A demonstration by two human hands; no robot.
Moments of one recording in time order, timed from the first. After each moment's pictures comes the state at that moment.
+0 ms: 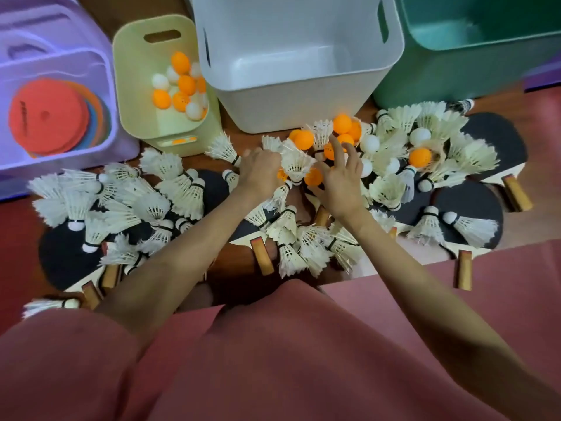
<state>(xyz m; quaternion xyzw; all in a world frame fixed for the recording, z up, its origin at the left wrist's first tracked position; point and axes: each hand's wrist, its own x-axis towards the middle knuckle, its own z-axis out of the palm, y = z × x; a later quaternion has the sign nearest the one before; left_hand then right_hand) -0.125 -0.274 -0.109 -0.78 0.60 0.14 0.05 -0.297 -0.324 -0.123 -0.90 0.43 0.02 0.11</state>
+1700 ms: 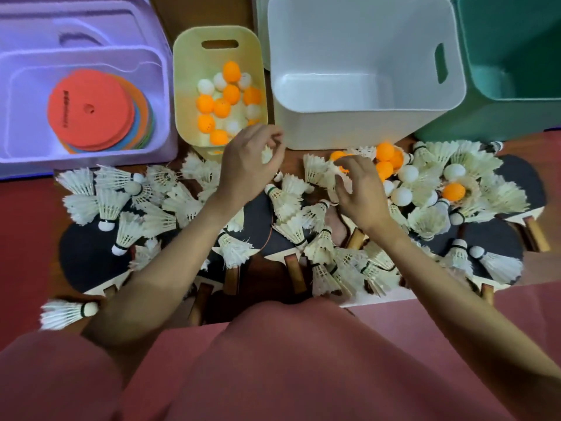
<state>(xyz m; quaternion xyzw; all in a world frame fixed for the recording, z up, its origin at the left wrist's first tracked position) -0.023 -0.226 -0.062 -0.74 0.54 0.05 -0.39 -0.232 -0.319 -0.084 -0.89 0.38 -0.15 0.22</state>
